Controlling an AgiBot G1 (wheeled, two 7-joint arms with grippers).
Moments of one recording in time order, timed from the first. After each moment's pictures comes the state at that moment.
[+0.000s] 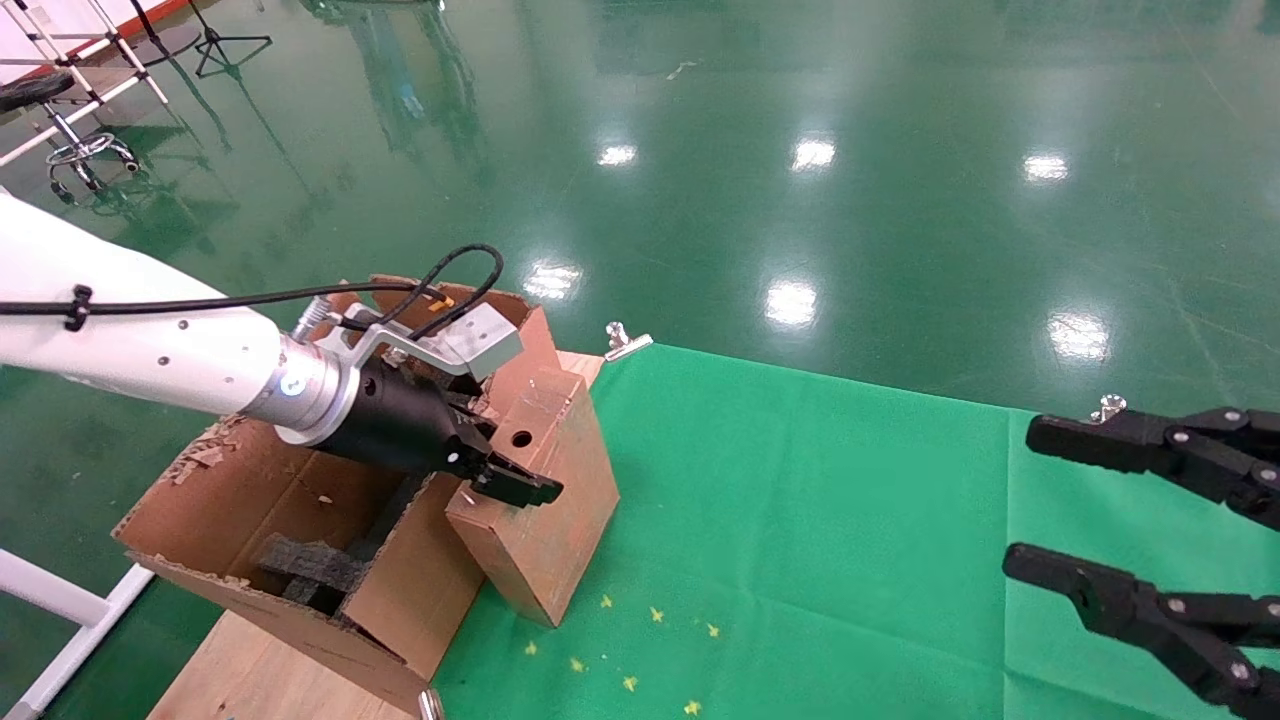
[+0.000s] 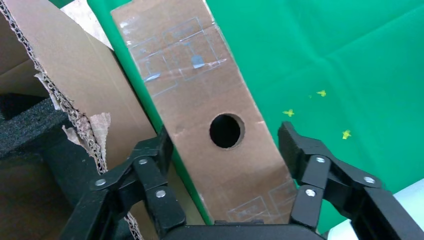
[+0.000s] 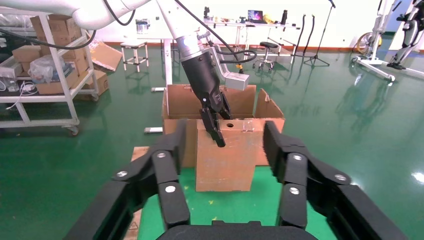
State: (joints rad) left arm -1.52 0.68 0.70 -1.35 1.84 1.49 -1.25; right arm 1.08 -0.59 -0.33 1.25 -0.69 -1.46 0.15
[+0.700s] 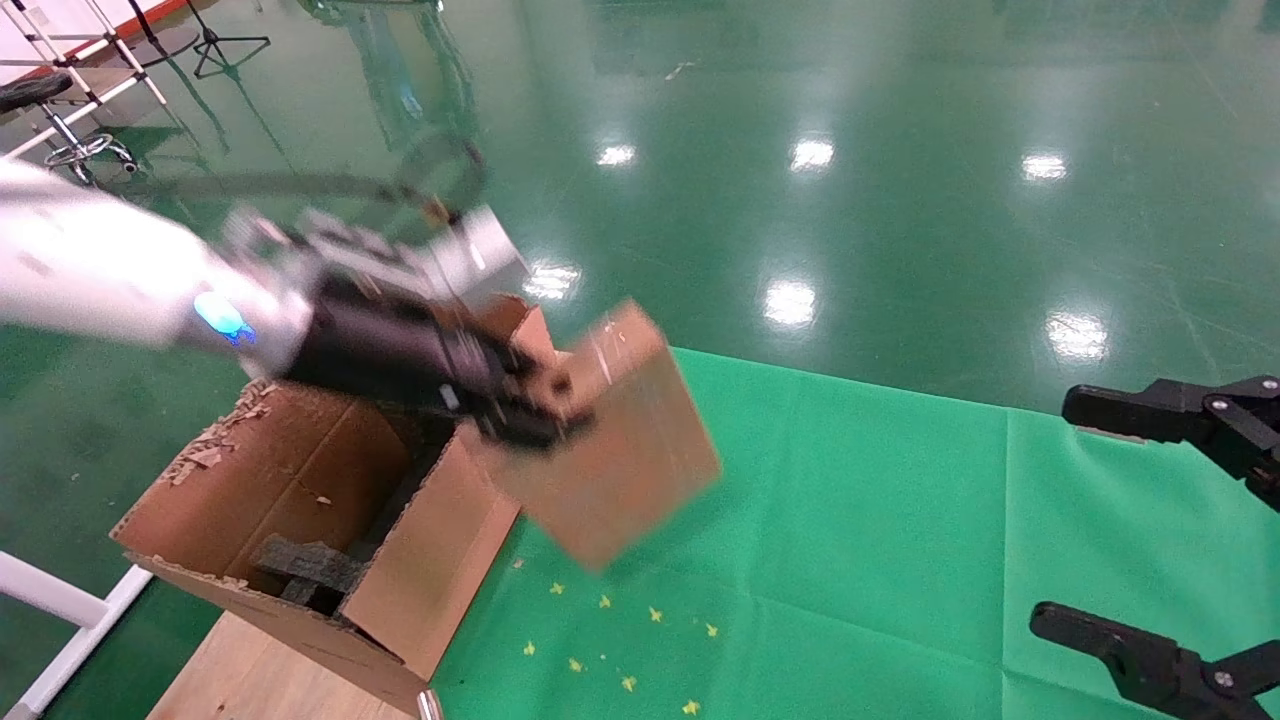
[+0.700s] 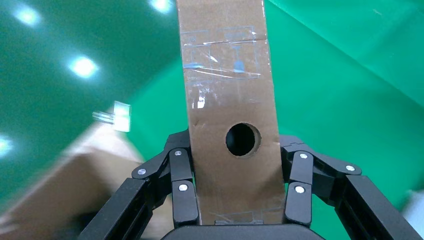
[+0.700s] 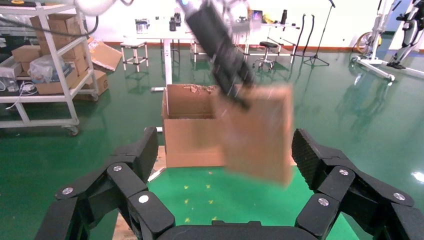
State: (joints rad) left arm -1.69 0.62 0.59 -1.24 1.64 1.53 -0.92; right arm 1.08 -0.59 -0.33 1.25 -0.69 -1.46 0.15
